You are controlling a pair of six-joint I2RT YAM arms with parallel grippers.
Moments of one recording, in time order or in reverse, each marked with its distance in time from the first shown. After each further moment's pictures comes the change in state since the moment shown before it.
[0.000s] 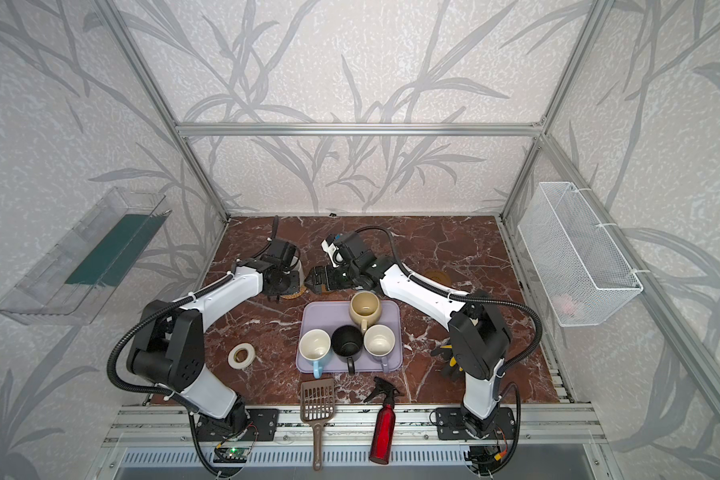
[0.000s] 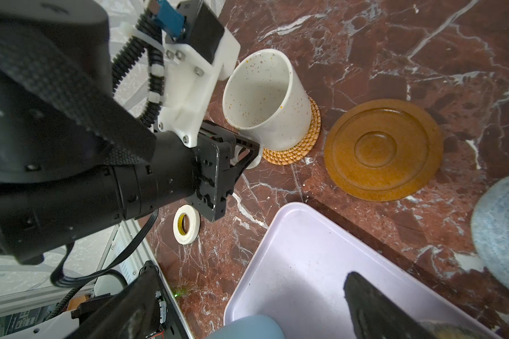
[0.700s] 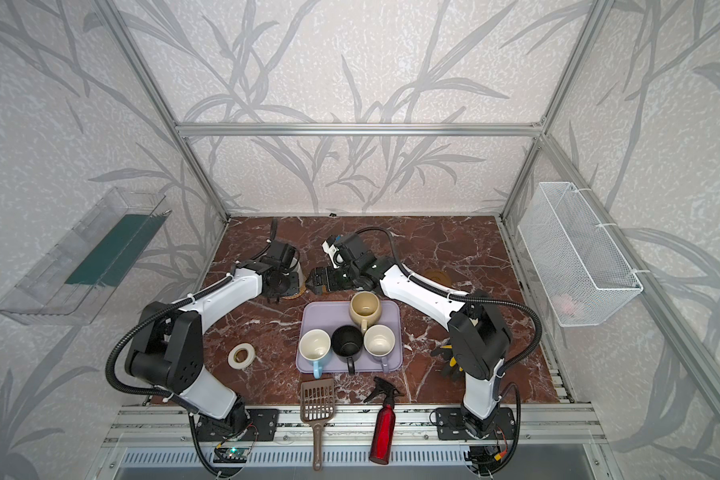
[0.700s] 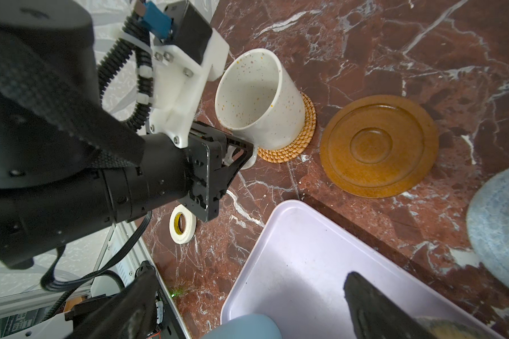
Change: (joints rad) left arm 0.001 -0.012 -0.024 0.008 -0.002 -0.031; right arm 0.000 0.000 -0.010 -0.001 0.008 0.000
